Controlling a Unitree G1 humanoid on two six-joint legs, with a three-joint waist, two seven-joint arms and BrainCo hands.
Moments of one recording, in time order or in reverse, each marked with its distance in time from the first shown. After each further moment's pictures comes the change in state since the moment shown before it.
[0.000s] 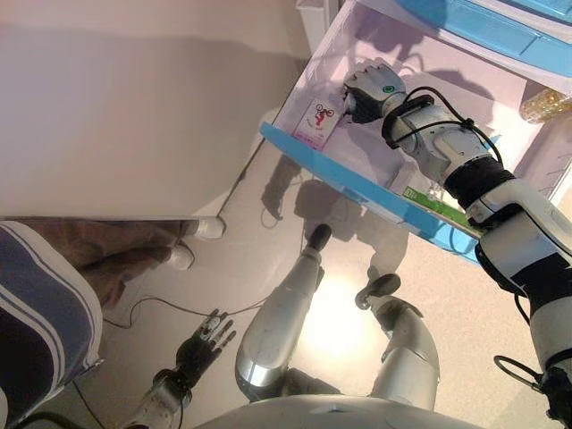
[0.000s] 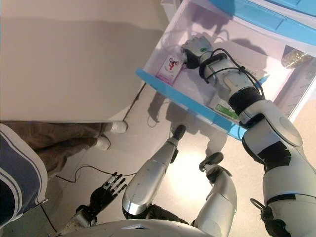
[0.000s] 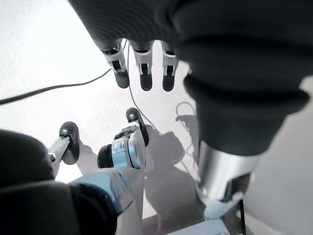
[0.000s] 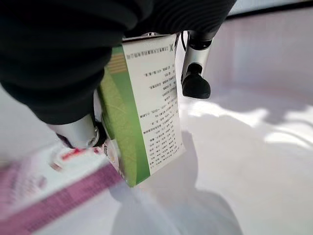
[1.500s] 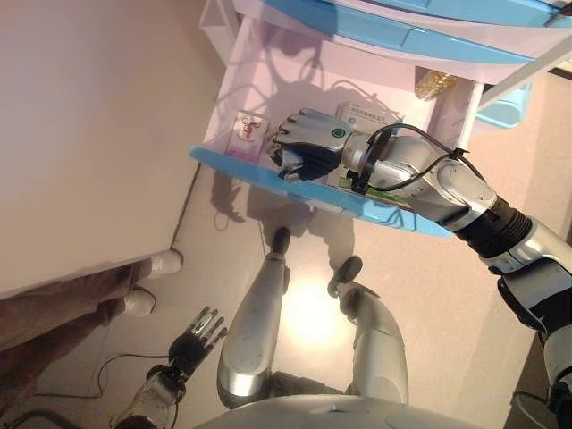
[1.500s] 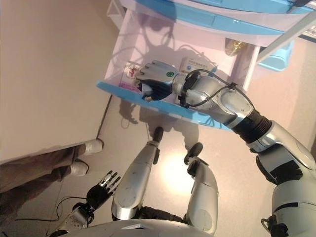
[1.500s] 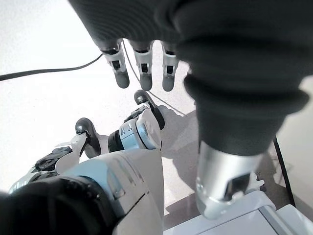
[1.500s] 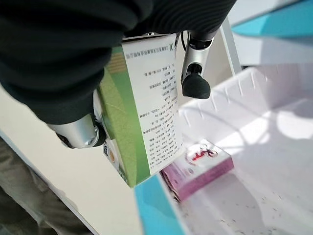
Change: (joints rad) left arm -0.073 0.000 0.074 0.160 0.040 -0.025 -0.016; right arm 0.281 -0.130 -0.145 -0.808 0.212 -0.166 0.294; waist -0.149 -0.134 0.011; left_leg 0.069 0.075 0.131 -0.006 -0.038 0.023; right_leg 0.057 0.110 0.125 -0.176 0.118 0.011
